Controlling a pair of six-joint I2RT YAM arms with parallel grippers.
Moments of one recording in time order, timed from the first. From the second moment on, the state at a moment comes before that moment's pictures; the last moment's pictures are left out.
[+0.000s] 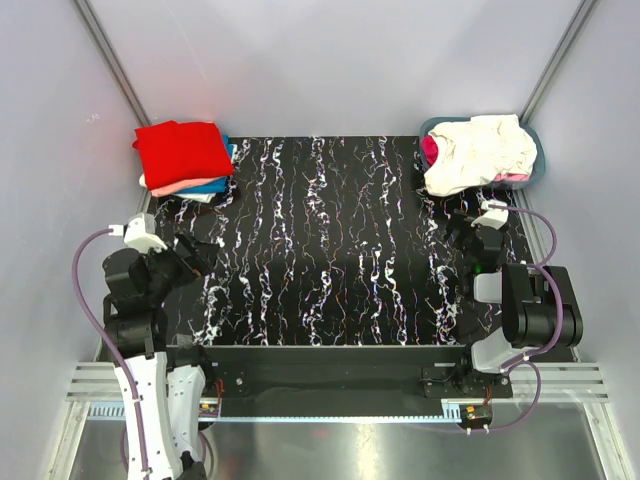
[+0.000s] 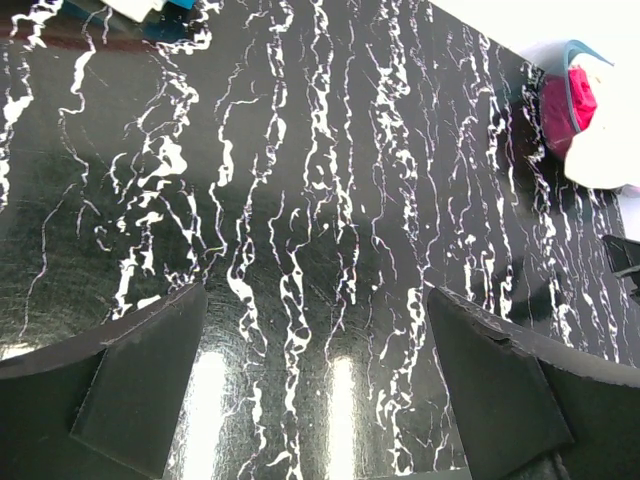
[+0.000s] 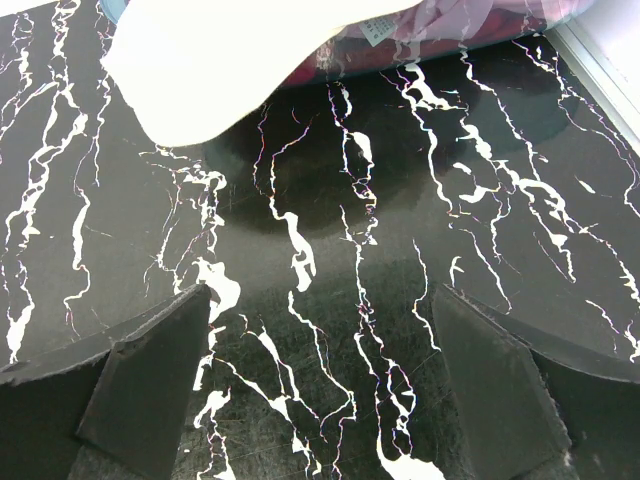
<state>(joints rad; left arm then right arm) 0.24 0.49 0.78 -0.69 0.40 -0.39 -0.09 1.55 0.37 0.96 0.11 0.16</state>
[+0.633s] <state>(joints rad) 0.25 0.49 0.78 -0.70 0.36 -0.39 -0.08 1.32 0.67 0.39 0.09 0.17</state>
